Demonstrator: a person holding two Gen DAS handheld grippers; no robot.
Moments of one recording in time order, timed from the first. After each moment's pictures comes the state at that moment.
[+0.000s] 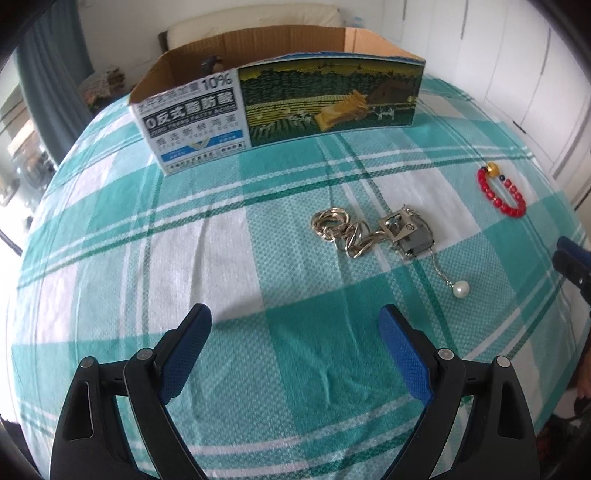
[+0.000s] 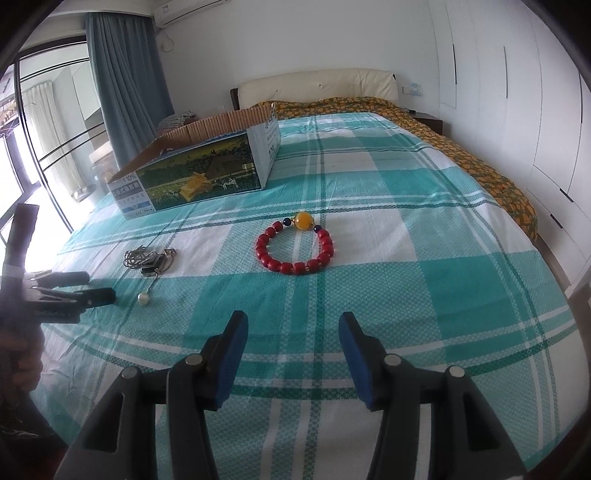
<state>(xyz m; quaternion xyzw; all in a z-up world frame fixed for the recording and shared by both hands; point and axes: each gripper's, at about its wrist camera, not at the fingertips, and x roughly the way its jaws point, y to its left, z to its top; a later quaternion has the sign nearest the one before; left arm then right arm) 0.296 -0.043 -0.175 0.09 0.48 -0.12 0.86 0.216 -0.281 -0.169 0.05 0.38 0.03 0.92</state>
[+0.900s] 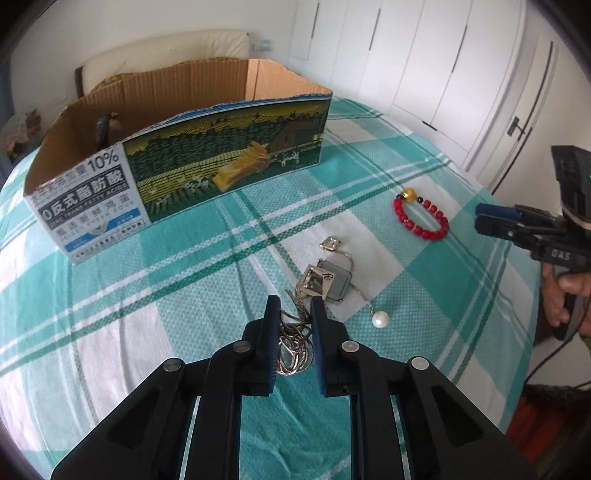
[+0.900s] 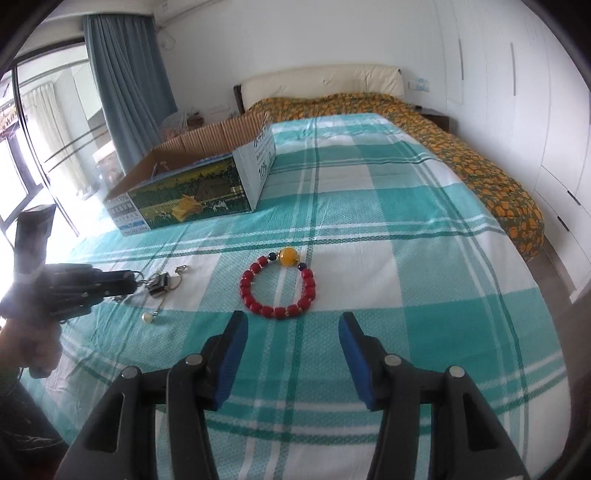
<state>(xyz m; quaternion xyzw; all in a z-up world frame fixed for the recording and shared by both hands) 0.315 -0.053 -0.160 0.06 0.43 -0.30 0.85 0.274 -0.306 -0.151 0.04 0.42 0.05 0.91</state>
